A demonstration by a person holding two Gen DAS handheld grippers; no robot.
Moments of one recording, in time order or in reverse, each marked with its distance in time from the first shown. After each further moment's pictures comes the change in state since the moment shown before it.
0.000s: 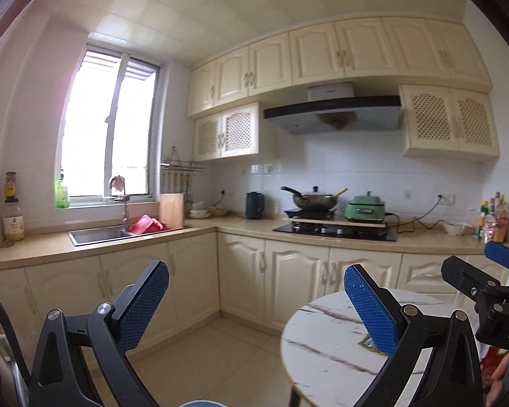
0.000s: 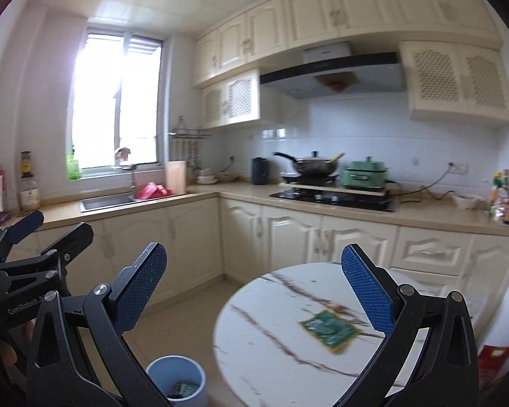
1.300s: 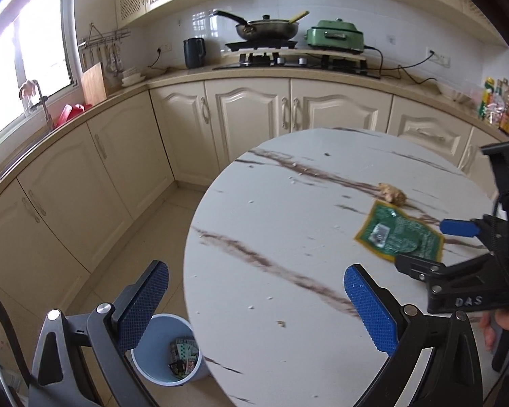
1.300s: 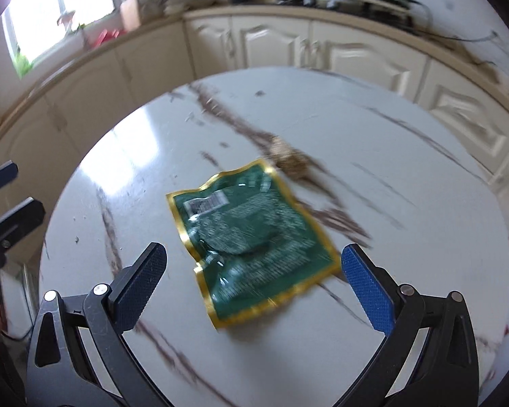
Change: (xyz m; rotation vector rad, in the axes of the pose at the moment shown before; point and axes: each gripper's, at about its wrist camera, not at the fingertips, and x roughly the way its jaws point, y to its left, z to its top) left arm 0.319 -0.100 -0.081 0.150 0.663 -0.132; right arm 0.270 -0.180 -0.187 0.022 0.779 0.089
